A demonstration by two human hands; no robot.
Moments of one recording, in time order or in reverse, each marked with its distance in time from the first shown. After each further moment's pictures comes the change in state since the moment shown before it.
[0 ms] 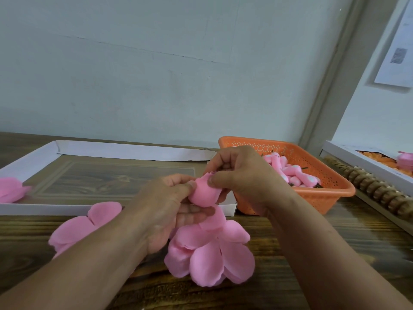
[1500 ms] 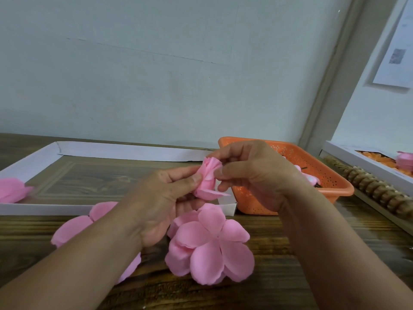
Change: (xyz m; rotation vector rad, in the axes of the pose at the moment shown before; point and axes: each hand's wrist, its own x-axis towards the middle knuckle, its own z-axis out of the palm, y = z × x) left_hand -0.003 0.008 -0.002 -0.061 -0.124 0.153; right_hand -0.009 -0.018 -0.014 0.303 -0.107 0.081
